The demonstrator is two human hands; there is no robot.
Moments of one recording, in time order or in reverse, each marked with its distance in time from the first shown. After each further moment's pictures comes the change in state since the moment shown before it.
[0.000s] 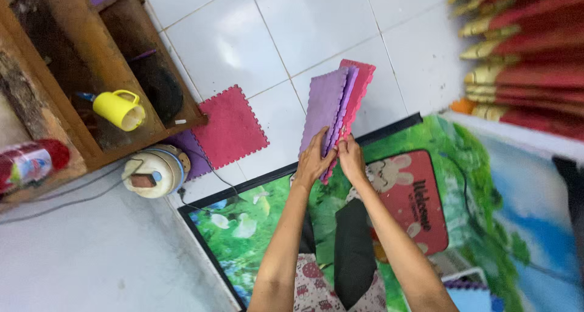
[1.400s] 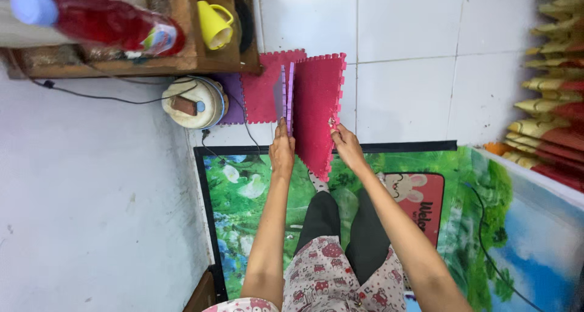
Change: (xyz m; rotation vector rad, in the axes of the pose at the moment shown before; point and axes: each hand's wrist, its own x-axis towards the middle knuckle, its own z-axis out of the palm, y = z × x) left_hand -0.160 -0.185 -0.166 0.142 0.591 -0.307; right_hand -0.095 -0.161 0.142 -0.045 -0.539 -0.163
